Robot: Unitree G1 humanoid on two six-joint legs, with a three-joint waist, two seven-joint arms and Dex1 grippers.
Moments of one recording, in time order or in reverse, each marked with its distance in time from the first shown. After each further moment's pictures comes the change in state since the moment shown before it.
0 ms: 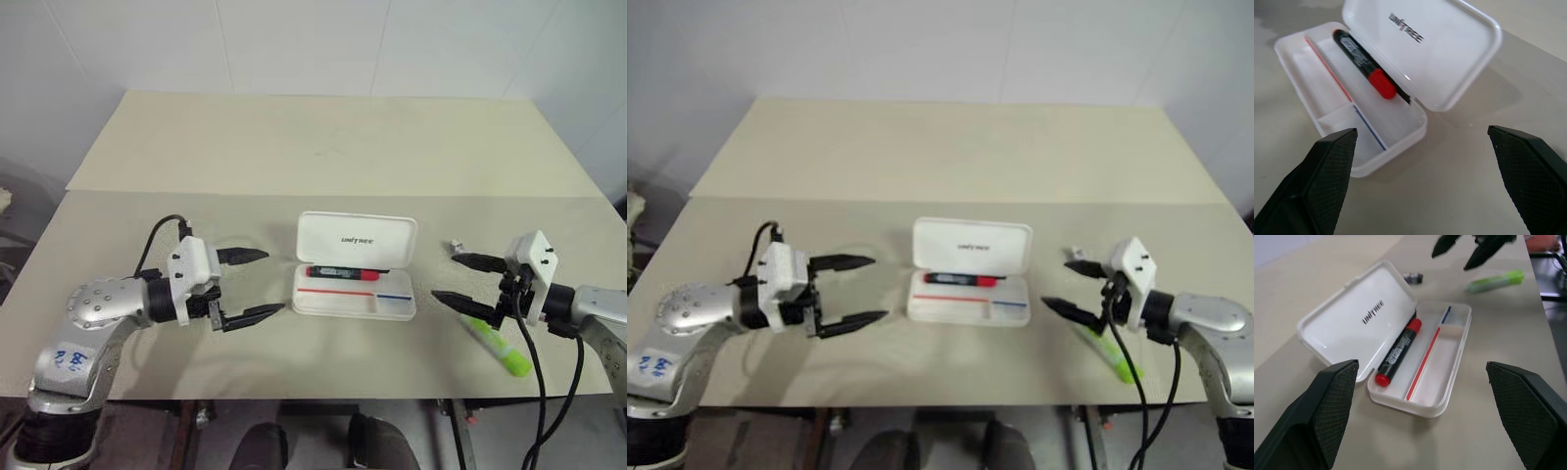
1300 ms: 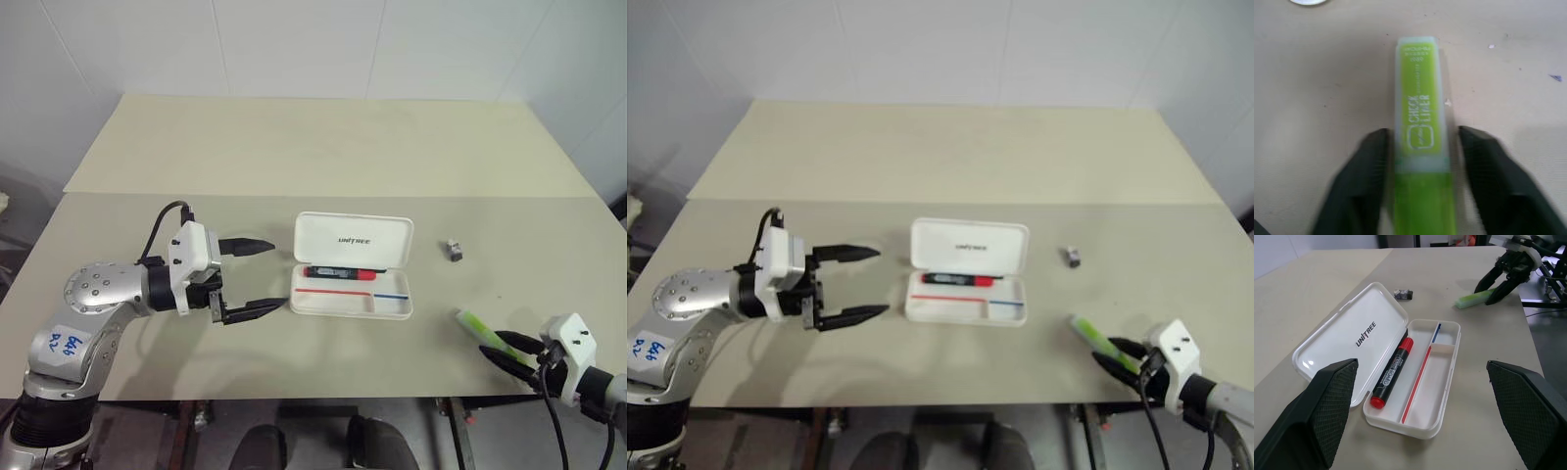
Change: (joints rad) left arm -0.087 0.037 -0.029 0.044 -0.043 0.010 -0.041; right arm 0.429 0.115 -0.148 0.090 -0.112 -0.213 -0.032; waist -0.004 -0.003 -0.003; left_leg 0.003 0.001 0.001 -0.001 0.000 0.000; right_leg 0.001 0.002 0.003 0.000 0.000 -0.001
